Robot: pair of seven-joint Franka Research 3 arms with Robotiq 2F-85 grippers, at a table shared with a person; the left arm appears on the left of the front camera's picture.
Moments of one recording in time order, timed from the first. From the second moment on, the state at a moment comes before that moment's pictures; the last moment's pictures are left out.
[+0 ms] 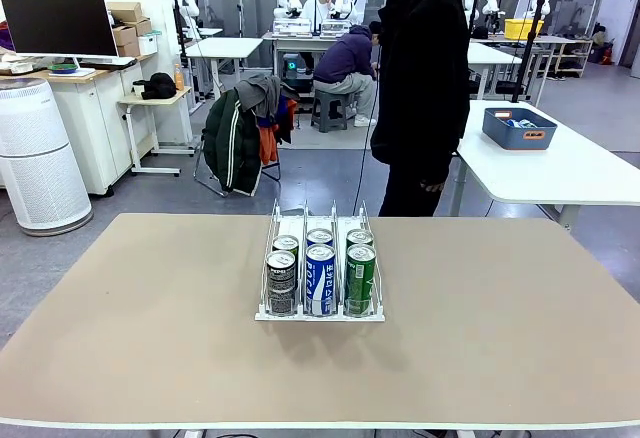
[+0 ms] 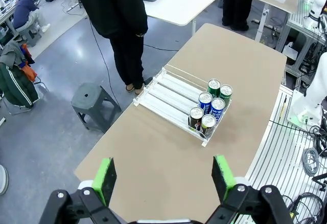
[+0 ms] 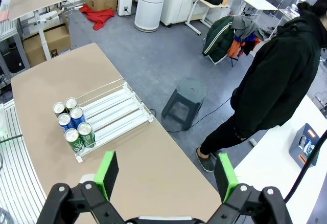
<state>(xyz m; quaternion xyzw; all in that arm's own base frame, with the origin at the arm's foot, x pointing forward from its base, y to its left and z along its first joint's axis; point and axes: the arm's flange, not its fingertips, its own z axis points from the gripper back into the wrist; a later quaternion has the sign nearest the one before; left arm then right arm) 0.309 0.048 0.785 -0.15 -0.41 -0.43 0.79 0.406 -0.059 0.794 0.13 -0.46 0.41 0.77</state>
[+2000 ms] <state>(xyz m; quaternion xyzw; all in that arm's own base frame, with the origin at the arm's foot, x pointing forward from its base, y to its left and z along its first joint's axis) 0.309 0.048 0.785 -0.15 -0.41 -0.43 0.79 0.418 -0.052 0.827 0.13 -0.45 0.42 0.78</state>
